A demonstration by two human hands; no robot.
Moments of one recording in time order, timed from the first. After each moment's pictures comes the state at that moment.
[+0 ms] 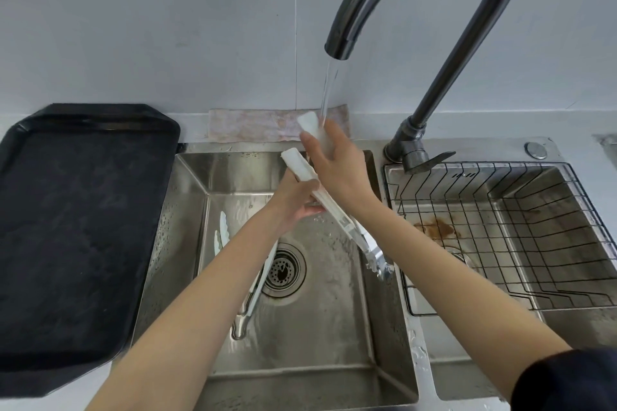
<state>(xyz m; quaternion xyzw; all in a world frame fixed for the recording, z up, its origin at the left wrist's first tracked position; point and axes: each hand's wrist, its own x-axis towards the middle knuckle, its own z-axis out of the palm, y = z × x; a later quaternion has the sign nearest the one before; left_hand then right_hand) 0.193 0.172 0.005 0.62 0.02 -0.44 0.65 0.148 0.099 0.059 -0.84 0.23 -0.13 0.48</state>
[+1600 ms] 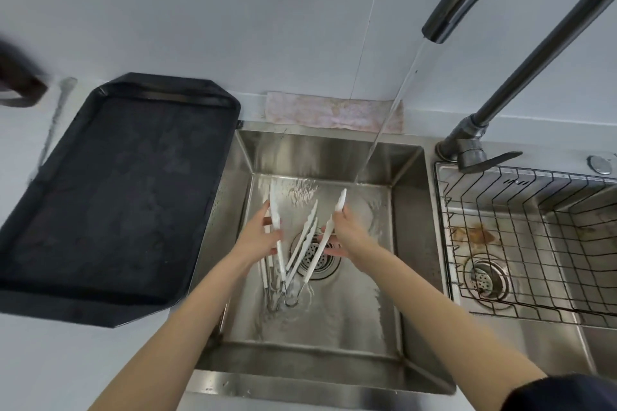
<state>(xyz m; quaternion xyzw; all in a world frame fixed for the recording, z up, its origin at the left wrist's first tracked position) 0.174 0.322 -0.048 0.78 0.03 -0.38 0.51 0.116 0.168 -0.036 -0.61 0.39 0.18 0.67</state>
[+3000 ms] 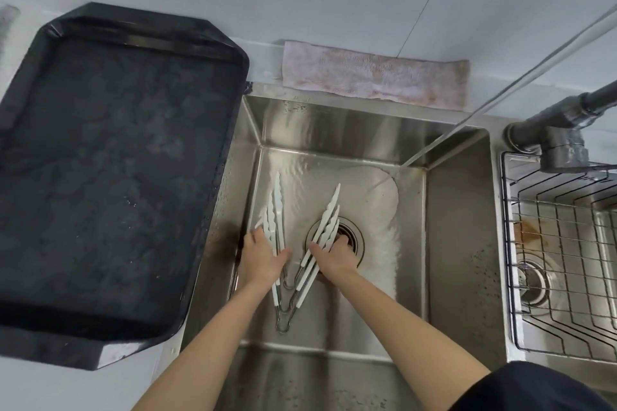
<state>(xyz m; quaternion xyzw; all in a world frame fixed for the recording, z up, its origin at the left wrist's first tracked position) 0.173 0.338 -0.158 0.90 0.08 -0.35 0.24 0.133 0.218 -0.158 -0.71 0.46 0.30 0.45</state>
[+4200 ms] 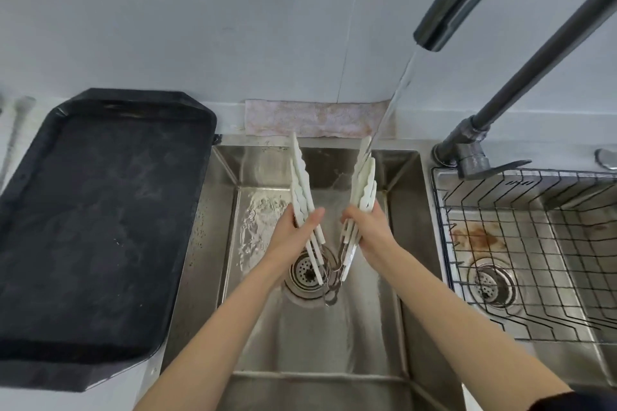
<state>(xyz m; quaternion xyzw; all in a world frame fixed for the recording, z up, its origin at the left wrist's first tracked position) 0.183 0.248 -0.056 0.72 0.01 -0.36 0.60 0.137 0.118 -0.048 -0.57 0.42 0.00 0.71</state>
